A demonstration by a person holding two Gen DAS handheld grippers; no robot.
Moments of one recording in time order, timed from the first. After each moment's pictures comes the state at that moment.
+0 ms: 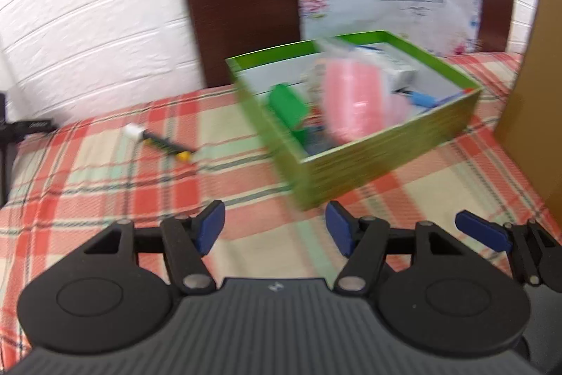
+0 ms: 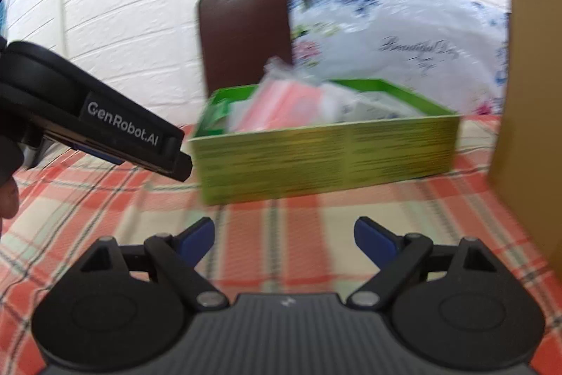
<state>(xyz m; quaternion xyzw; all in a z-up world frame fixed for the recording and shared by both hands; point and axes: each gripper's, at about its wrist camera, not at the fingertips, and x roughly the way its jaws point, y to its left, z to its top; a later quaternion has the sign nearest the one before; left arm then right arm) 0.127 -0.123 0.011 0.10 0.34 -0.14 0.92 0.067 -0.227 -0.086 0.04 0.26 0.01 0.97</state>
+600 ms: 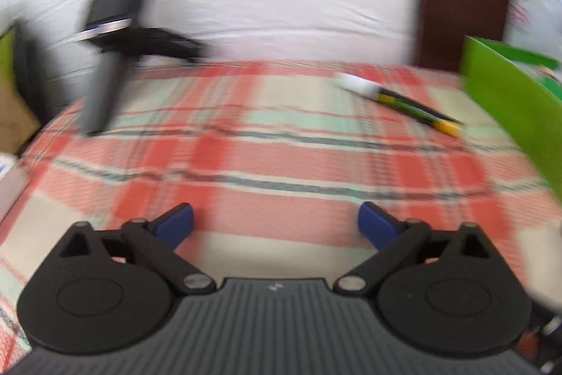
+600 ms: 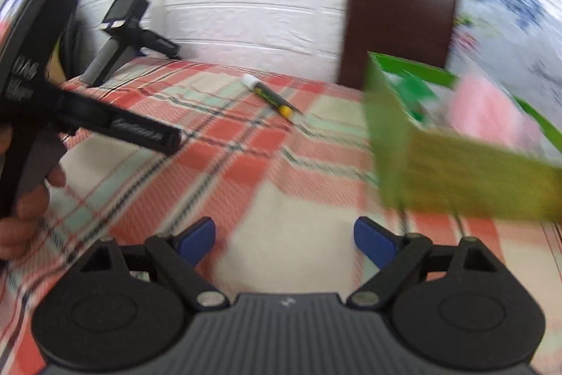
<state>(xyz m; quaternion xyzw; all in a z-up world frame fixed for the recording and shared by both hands) 0.192 0.057 -0.059 0.01 0.31 0.02 0.95 0.132 -0.098 -0.101 -0.10 0.30 0.12 0.94</state>
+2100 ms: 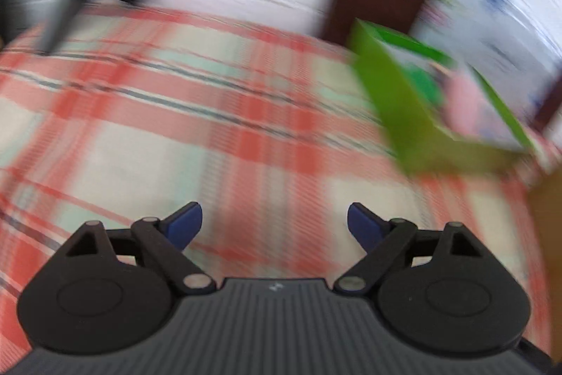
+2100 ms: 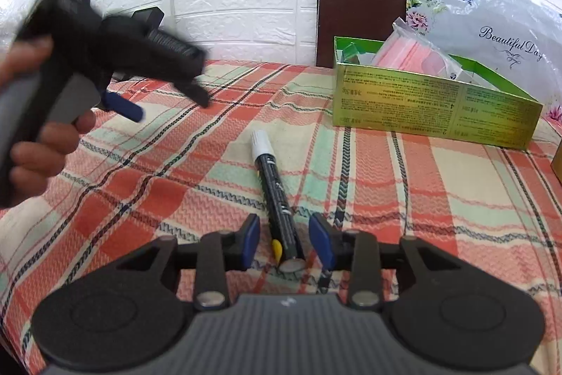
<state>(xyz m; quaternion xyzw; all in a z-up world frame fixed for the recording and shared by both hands) 0.115 -0.033 -0.010 -0.07 0.42 -0.10 0.90 0.004 -0.187 -0.097 -0.03 0.31 0.13 0.94</state>
